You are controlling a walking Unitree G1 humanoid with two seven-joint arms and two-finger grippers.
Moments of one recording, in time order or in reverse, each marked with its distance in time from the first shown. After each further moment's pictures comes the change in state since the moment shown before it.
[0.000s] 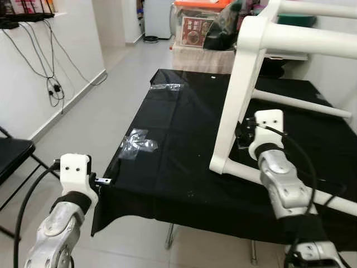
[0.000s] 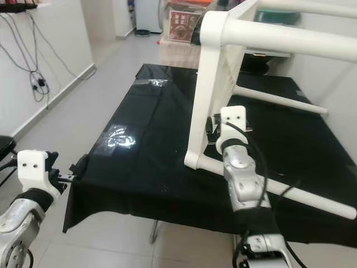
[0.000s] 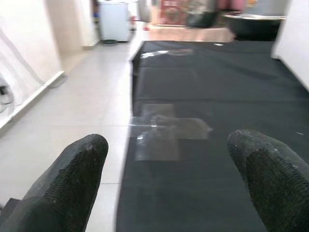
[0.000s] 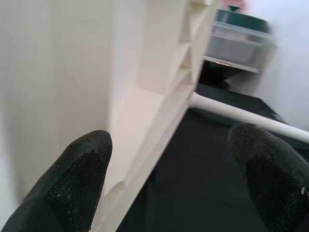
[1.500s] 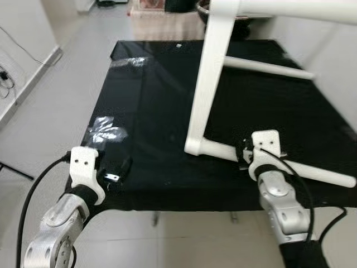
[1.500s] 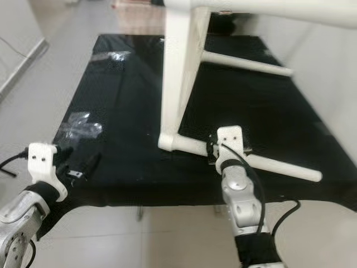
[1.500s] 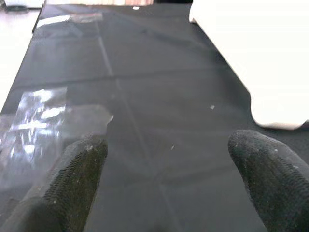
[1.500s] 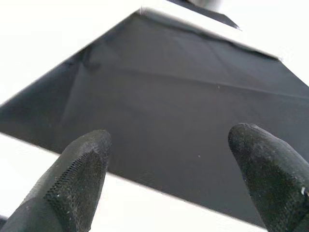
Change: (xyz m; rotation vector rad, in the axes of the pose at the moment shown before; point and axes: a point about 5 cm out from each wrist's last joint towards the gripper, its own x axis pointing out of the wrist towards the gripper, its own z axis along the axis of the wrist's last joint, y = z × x) left arm 0.002 -0.006 0.005 -0.016 0.042 -0.154; right arm -0.044 0.015 -0.047 -0.006 0.111 0.030
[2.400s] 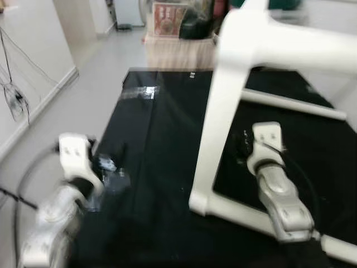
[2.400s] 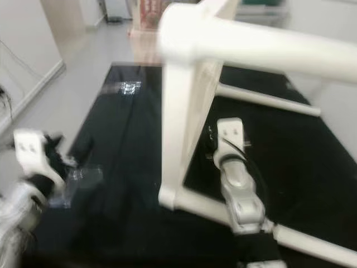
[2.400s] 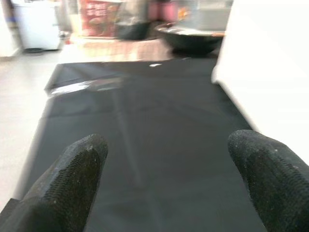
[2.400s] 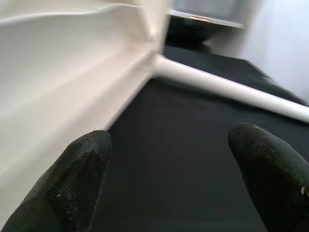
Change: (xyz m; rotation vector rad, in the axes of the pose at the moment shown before) left arm 0.012 -0.004 0.034 -0.020 -0.141 -0.032; right arm 0.008 -0.019 0.020 0.037 -0.076 -0.035
